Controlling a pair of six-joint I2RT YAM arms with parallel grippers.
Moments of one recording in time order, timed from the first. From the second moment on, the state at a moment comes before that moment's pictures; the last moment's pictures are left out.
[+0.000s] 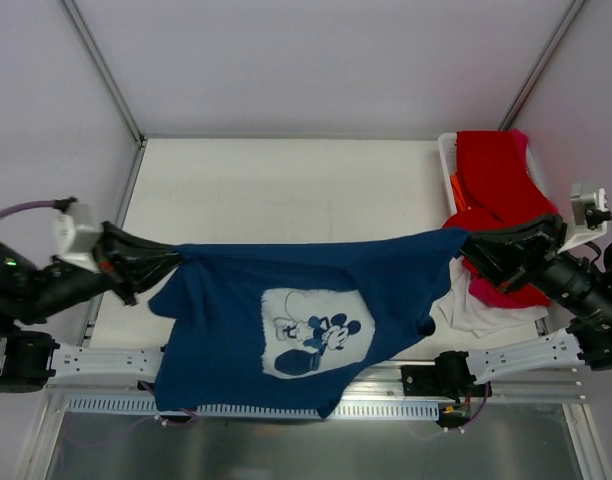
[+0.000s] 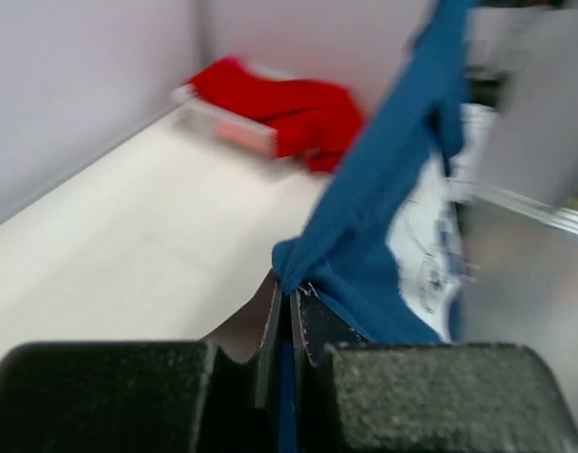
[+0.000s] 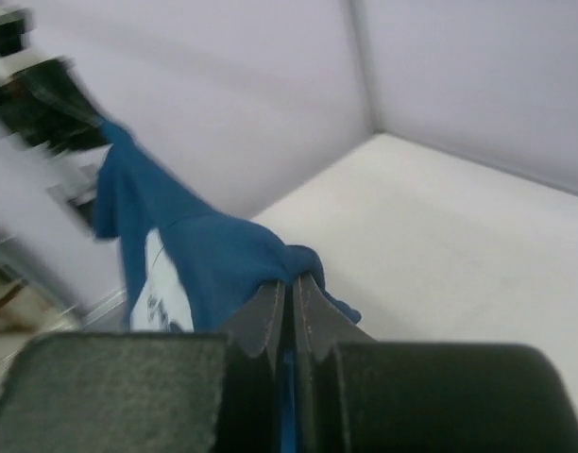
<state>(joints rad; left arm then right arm) -1.41 0.60 1.65 -0.96 -0.27 -0.06 1.72 0.58 1.51 -0.73 0.69 0.19</state>
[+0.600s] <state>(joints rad) -1.00 1.07 0.90 -0.55 -0.76 -0.31 1.24 0.72 0.89 -0.59 1.18 0.31</state>
